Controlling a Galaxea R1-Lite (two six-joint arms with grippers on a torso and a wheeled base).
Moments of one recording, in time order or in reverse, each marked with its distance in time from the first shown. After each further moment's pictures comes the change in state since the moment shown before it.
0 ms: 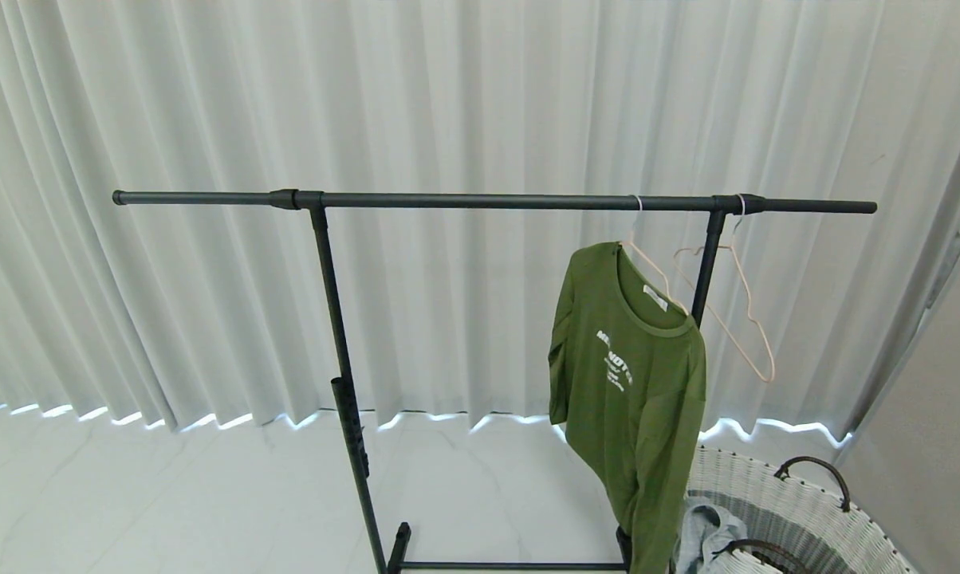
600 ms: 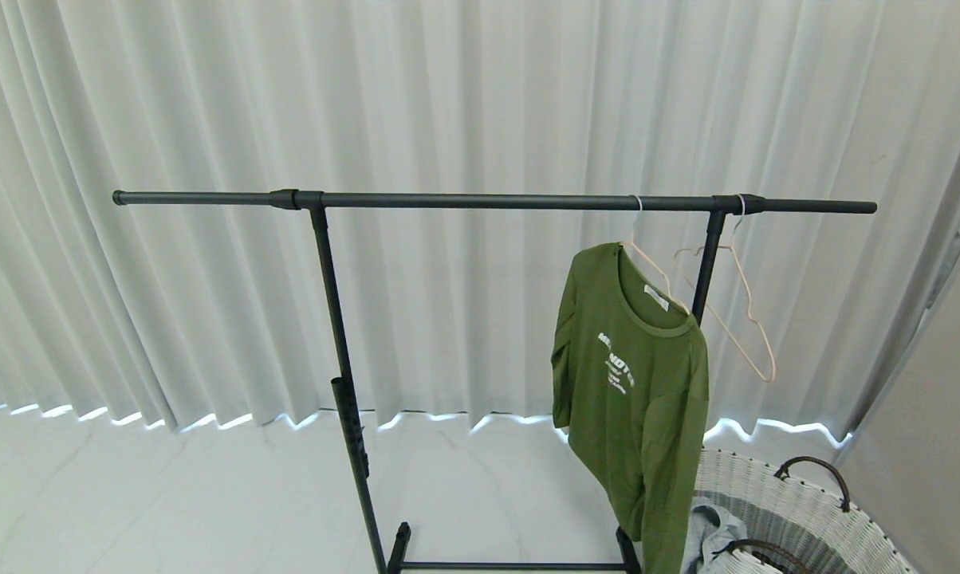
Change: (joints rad) left arm 0.055 -0.240 0.067 0.023 -0.020 -0.067; right arm -0.027 -0.335 0.160 -0.007 -0.008 0.013
